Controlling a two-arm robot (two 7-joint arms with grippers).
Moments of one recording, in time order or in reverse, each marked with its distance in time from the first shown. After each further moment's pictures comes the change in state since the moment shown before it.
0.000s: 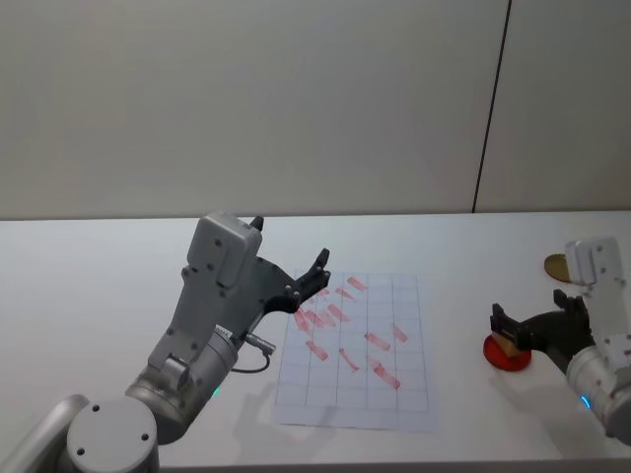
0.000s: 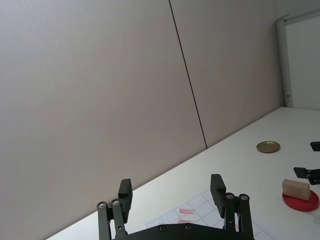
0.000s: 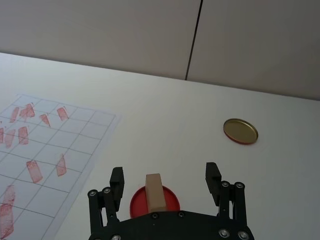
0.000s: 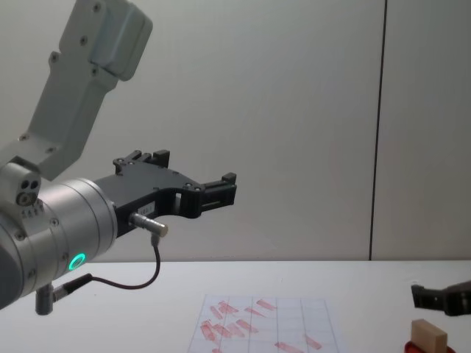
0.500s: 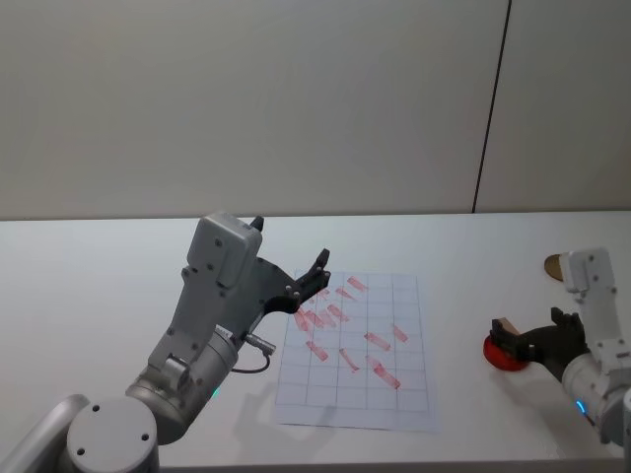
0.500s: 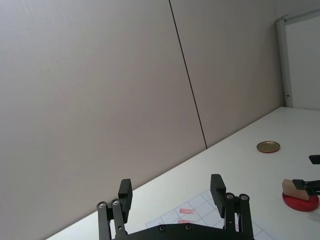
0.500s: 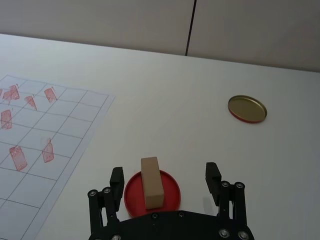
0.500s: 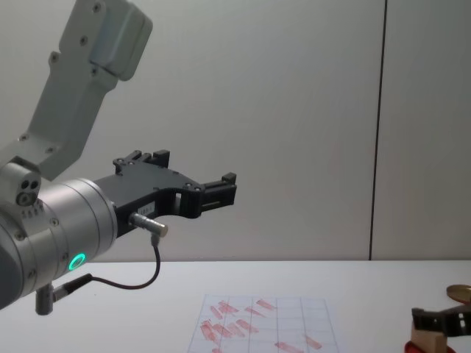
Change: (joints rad) left arm 0.000 0.000 0.000 0.000 0.000 0.000 0.000; right arm 0.052 -0.021 0.005 0.124 0.011 0.012 0.016
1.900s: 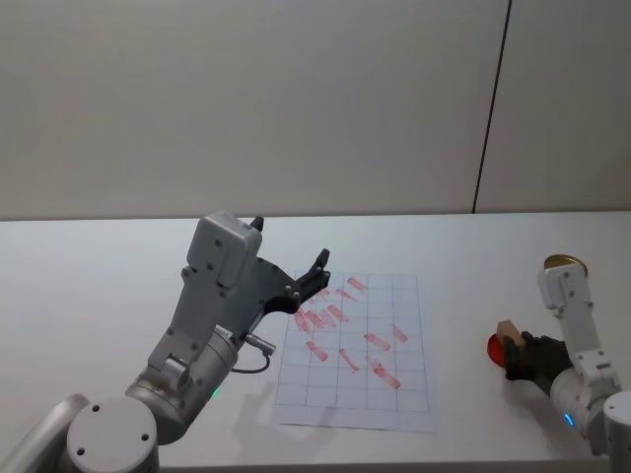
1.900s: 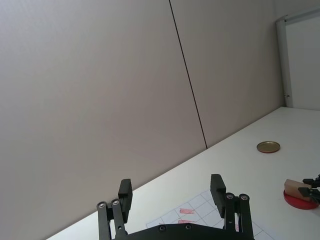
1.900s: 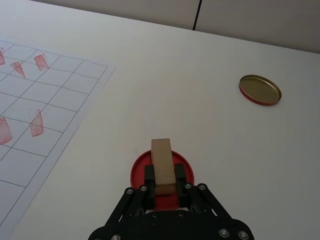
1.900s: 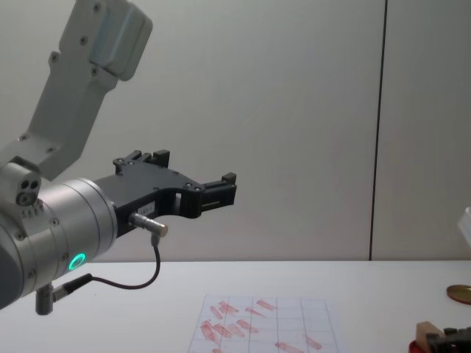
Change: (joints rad) left arm 0.000 0.000 0.000 0.000 0.000 0.000 0.000; right arm 0.042 -0.026 -0.017 0.118 -0.063 0.006 0.012
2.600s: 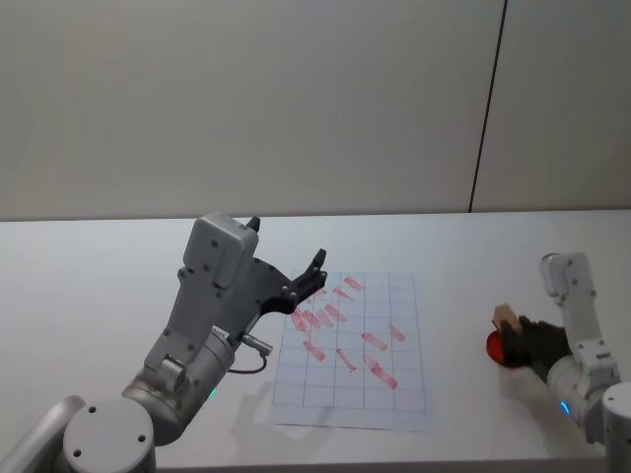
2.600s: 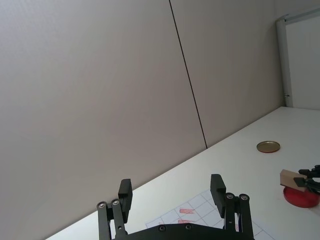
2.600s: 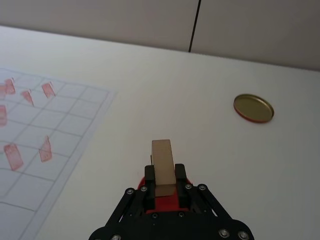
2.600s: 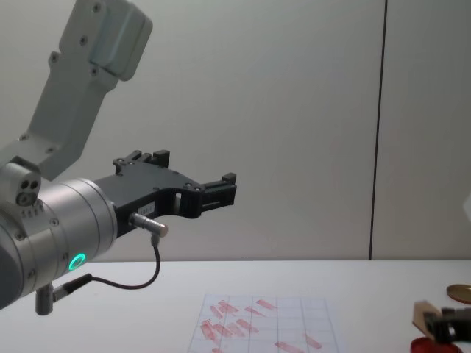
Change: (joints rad) left arm 0.000 0.000 0.000 0.000 0.000 0.000 0.000; right arm -0.004 -0.004 0.009 -0.031 0.023 -0.024 -0.017
